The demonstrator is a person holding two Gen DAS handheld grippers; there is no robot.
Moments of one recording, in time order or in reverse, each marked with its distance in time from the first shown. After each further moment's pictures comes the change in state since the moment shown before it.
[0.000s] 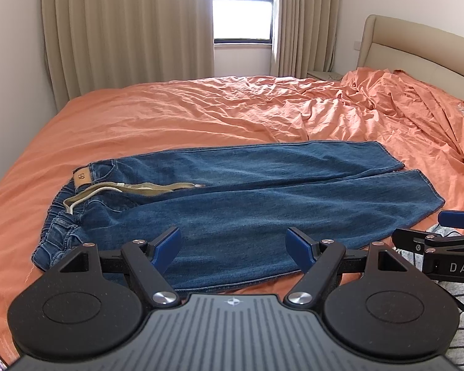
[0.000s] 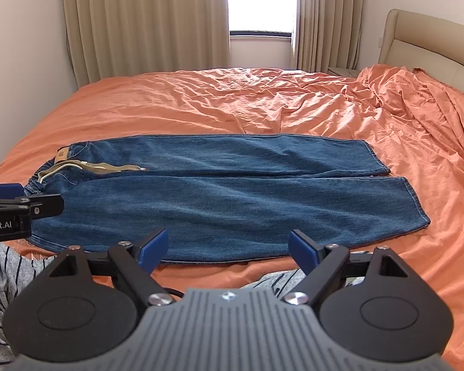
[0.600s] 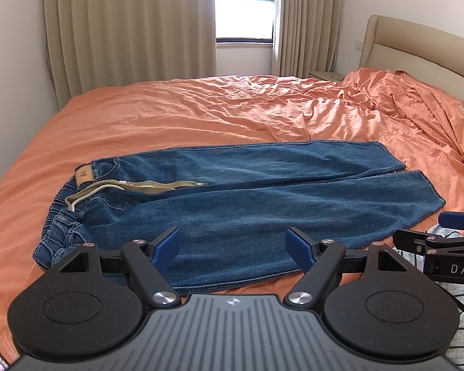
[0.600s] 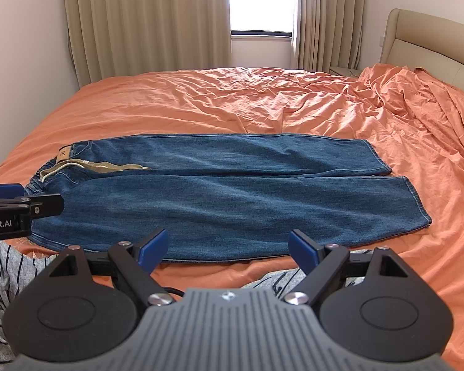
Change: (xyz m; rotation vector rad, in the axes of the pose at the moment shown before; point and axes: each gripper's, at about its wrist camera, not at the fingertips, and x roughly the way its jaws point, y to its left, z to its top) left arm 0.001 0.002 0.002 -0.002 0.001 -0.003; right arm 0.001 0.000 -0.001 -0.005 0.001 0.005
